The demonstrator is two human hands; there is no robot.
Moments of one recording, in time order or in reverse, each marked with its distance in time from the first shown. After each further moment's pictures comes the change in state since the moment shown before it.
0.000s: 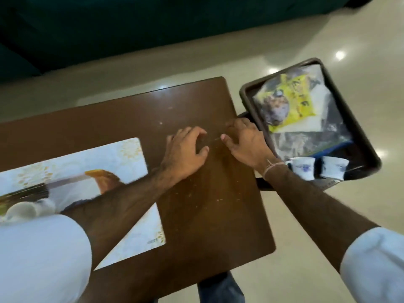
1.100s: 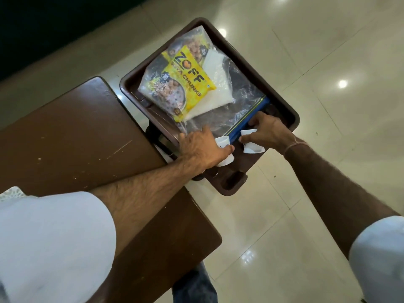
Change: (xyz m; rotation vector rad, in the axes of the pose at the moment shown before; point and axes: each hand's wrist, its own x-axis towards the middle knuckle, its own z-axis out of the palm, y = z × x) left_hand 0.070 0.216 0.192 0.365 -0.357 0.030; right_hand -0.056 0.294 -0.062 0.195 -0.118 0.530
